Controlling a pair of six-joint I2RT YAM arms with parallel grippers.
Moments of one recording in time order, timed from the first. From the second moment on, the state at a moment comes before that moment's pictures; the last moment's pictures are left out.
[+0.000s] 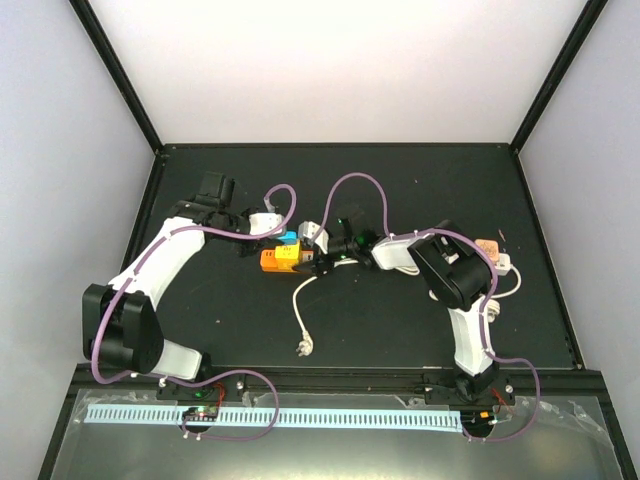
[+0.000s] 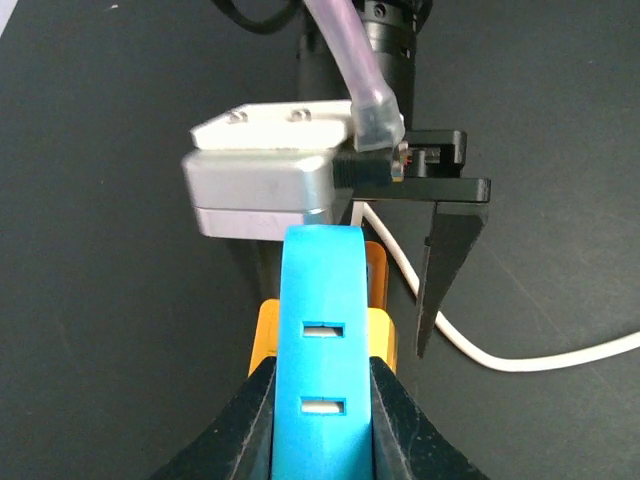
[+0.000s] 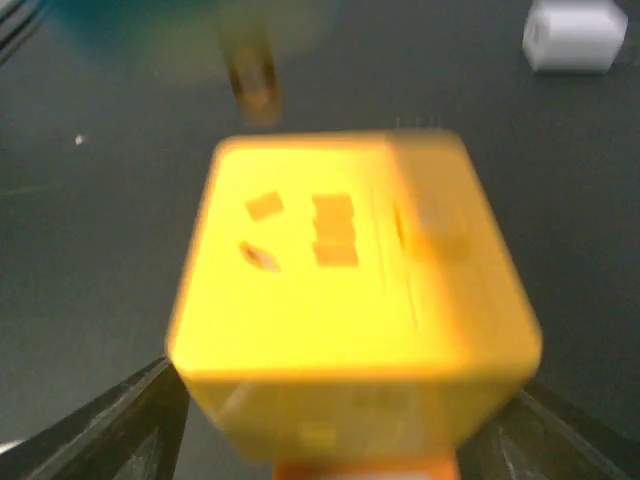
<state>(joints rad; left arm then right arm) -0.20 1.42 1.10 -0.73 0.73 1.16 0.67 2.06 1.09 0.41 -0.78 -0.41</state>
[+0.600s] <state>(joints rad) -0.16 1.33 1.10 -0.78 0.75 1.05 0.67 1.90 1.03 0.26 -0.72 -0.39</state>
